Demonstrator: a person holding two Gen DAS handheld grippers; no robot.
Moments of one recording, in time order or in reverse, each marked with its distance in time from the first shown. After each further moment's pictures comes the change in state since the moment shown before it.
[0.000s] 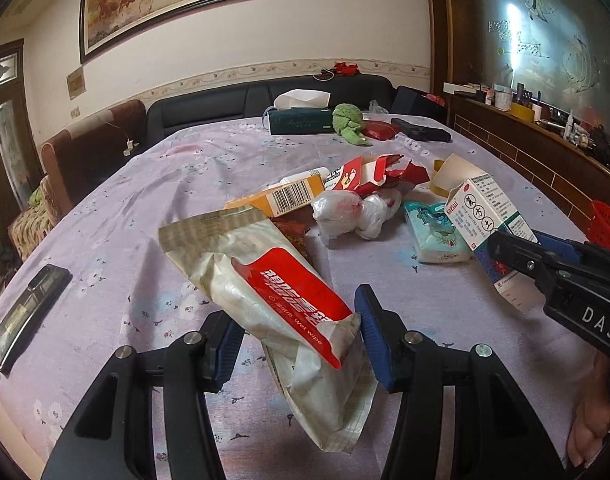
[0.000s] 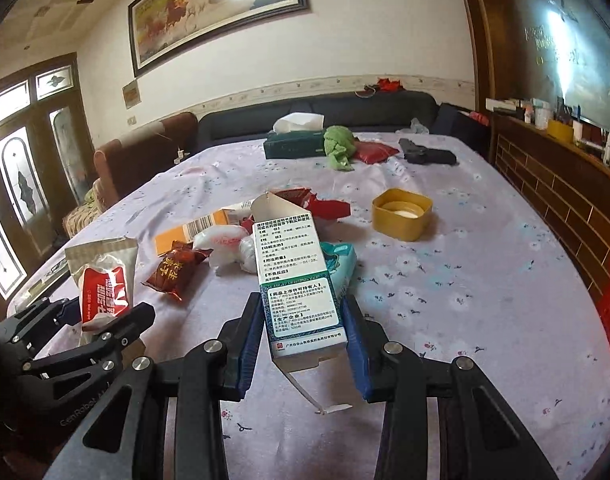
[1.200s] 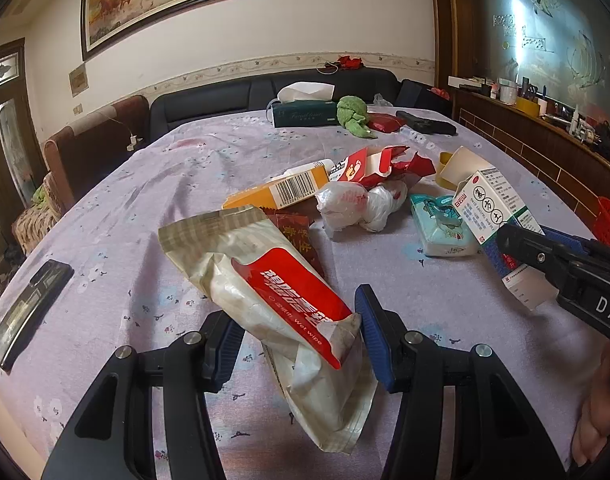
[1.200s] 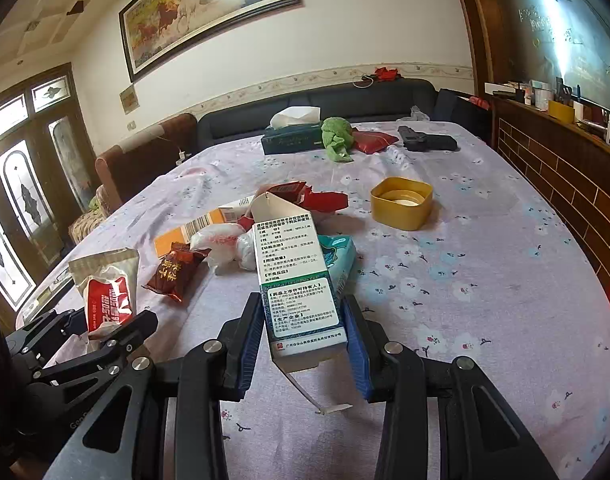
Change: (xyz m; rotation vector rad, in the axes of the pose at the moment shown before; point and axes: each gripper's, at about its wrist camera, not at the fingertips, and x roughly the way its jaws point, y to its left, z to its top) left arm 0.006 -0.004 -0.001 -0.003 0.024 0.021; right arm 0.005 -0.011 0.001 0.042 0.018 0.031
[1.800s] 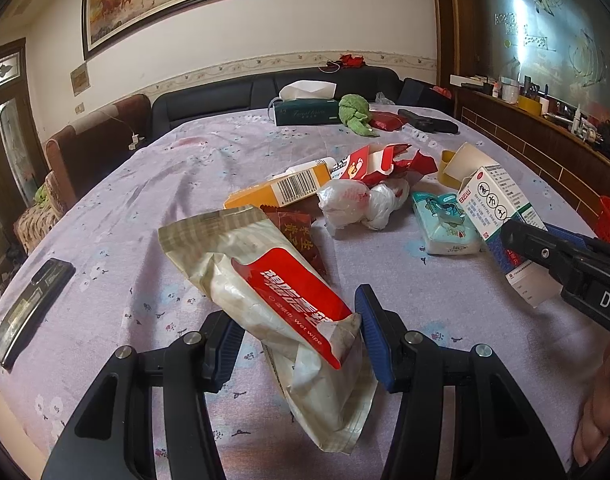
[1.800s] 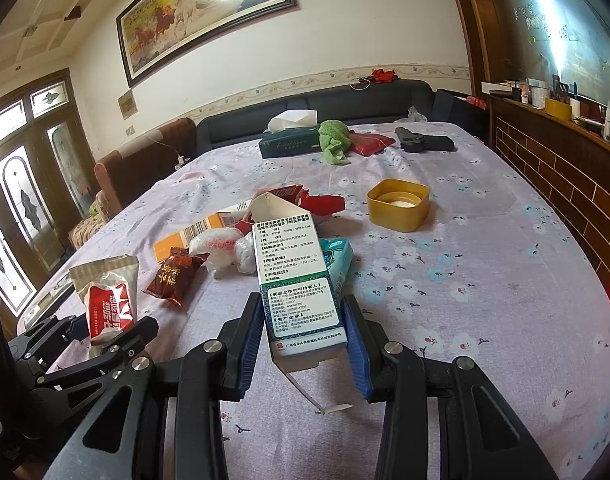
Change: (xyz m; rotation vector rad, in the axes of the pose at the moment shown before) left arm 0.001 -0.001 -0.002 -0.003 0.007 0.004; right arm -0.002 -0.001 -0.001 0.012 -0.010 -0.005
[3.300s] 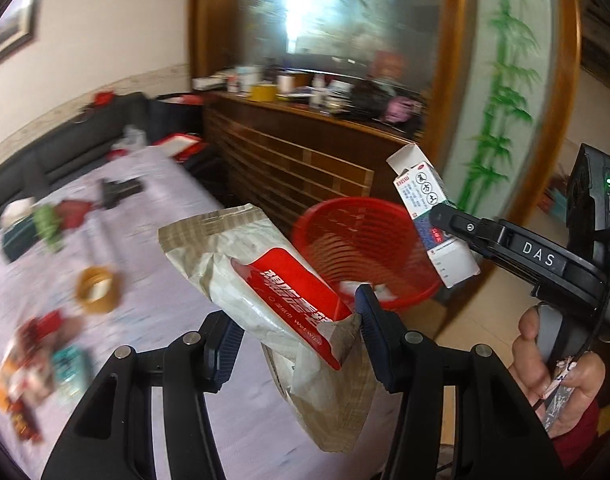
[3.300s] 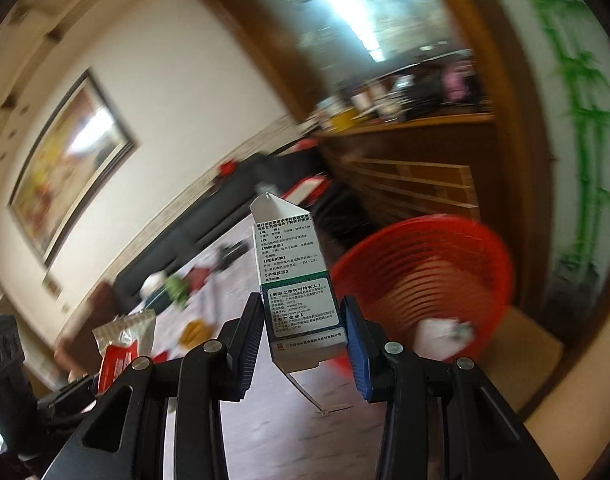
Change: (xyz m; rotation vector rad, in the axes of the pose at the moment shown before) left arm -0.082 -0.322 0.099 0.425 0.045 -0.697; right arm -0.232 -0.256 -0.009 0.586 -0.288 -0.254
